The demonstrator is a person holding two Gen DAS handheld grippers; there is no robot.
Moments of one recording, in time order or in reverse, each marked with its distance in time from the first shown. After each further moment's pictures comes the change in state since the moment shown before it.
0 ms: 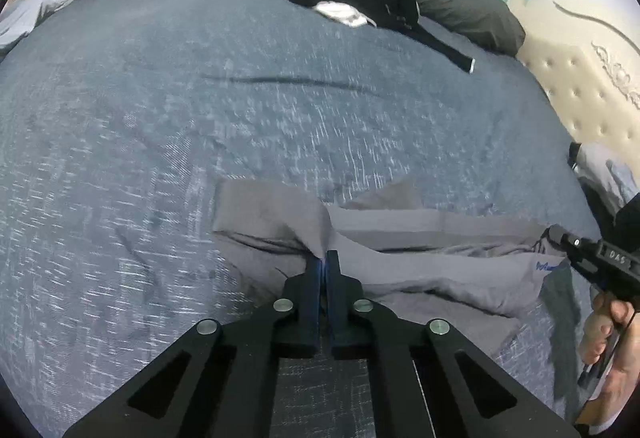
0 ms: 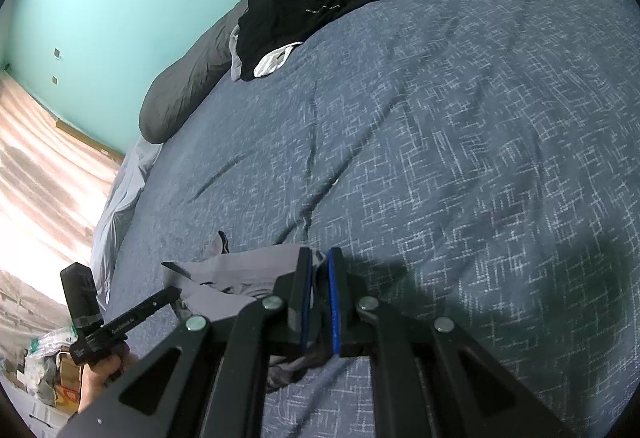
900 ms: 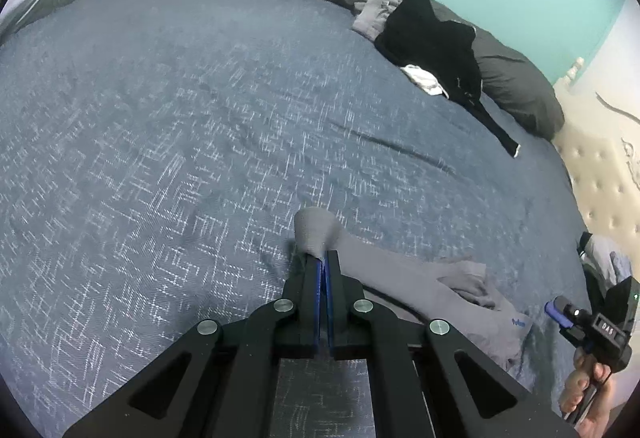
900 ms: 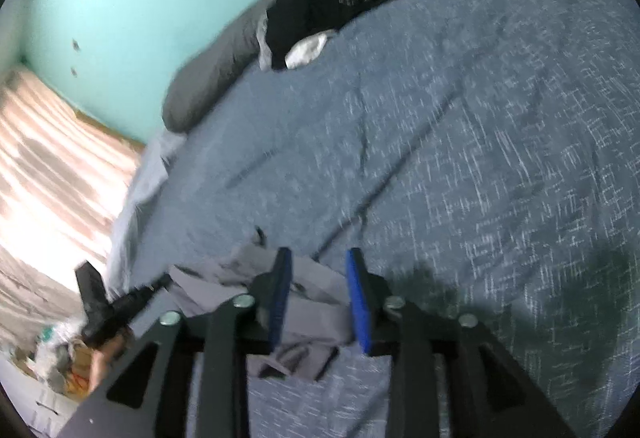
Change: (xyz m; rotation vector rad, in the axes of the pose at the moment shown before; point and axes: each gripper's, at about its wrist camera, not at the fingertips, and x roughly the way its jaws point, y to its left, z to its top) left arm -0.034 0.093 0.006 -0.242 -0.108 0.047; right arm 0.019 0.031 0.002 -0.035 0.048 0.070
